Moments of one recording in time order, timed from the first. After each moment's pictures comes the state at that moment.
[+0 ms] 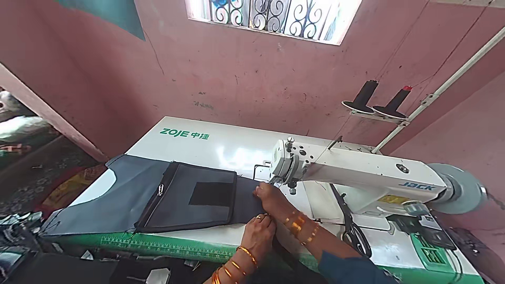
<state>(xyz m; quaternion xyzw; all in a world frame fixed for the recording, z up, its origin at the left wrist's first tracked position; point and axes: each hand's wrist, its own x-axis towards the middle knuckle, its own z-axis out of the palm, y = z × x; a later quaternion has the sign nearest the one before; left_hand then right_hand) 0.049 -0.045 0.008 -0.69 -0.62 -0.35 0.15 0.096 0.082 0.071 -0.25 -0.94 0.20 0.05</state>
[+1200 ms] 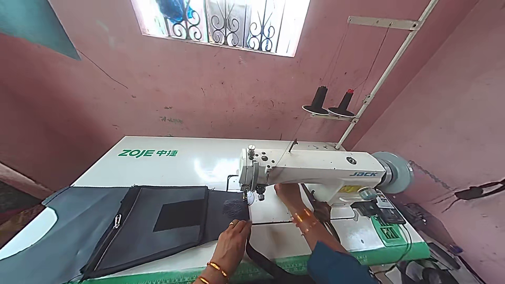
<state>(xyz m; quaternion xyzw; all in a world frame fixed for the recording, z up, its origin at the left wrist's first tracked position) 0.042 -0.036 0.014 -0.70 -0.62 -0.35 0.08 0.188 0.145 0.100 -0.58 -0.80 0.11 0.13</state>
